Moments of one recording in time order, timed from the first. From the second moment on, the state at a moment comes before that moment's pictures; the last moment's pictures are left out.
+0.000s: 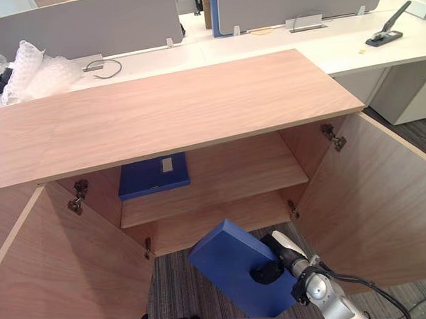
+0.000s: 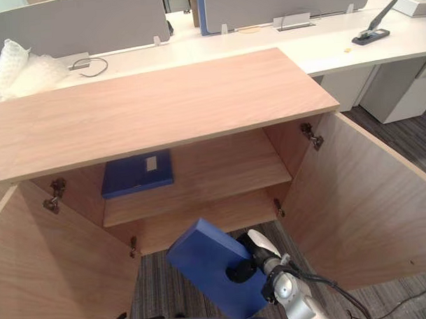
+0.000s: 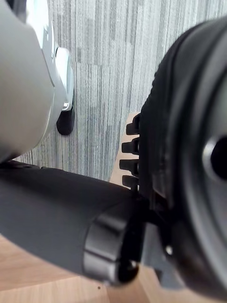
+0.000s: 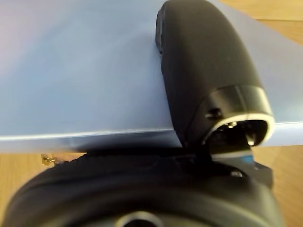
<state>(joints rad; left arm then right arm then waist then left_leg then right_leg) 0.11 0.07 0.31 1.12 0.10 -0.03 0.09 0.13 -0.29 0.28 0.40 -0.48 -0.04 0.08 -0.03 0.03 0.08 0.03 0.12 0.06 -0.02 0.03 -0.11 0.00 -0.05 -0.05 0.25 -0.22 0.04</state>
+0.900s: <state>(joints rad) 0.18 0.00 0.27 0.97 -0.01 -0.08 0.12 -0.48 -0.26 -0.21 0.56 1.14 -0.19 -0.15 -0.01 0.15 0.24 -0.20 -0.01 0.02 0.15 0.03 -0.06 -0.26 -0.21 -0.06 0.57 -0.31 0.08</state>
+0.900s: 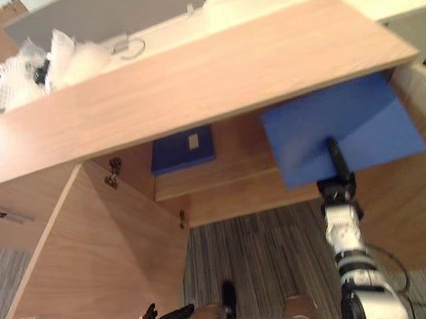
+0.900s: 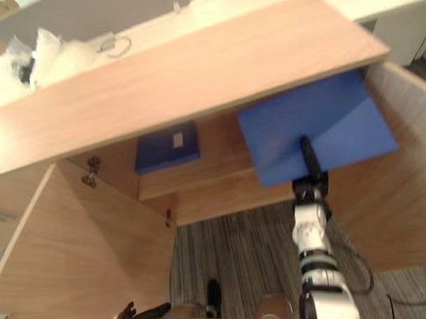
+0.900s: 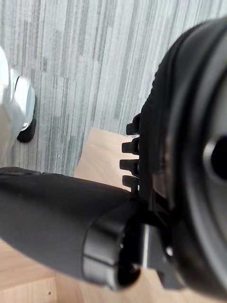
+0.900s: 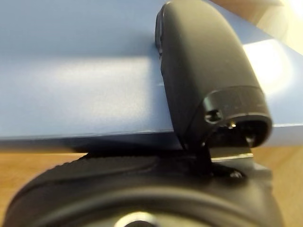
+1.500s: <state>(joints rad) 0.14 -0.02 0.20 0.93 -0.11 -0.05 0.15 -1.06 -0.45 -0.32 0.58 1.19 -0.18 -0.26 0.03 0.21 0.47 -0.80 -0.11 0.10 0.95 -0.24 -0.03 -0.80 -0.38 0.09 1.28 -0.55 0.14</state>
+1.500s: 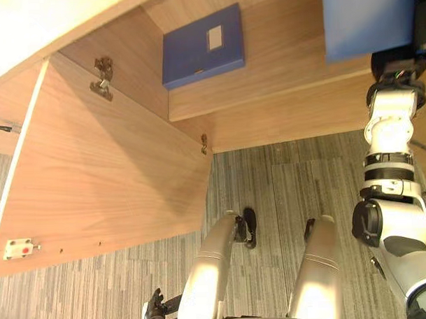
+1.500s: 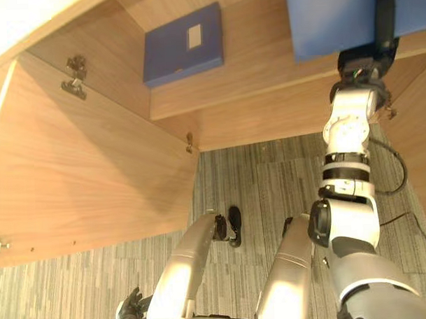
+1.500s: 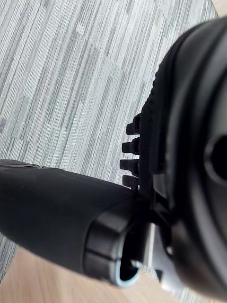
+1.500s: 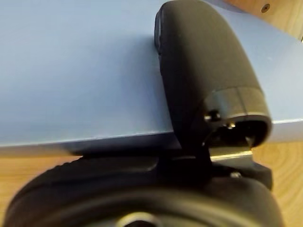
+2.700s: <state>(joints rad) 0.19 0.05 -0.03 0.58 -0.16 -0.01 0.12 -1.30 -0.74 -0.16 0.98 1.17 -0.06 -0.36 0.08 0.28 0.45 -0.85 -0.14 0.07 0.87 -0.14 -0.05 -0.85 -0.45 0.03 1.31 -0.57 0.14</state>
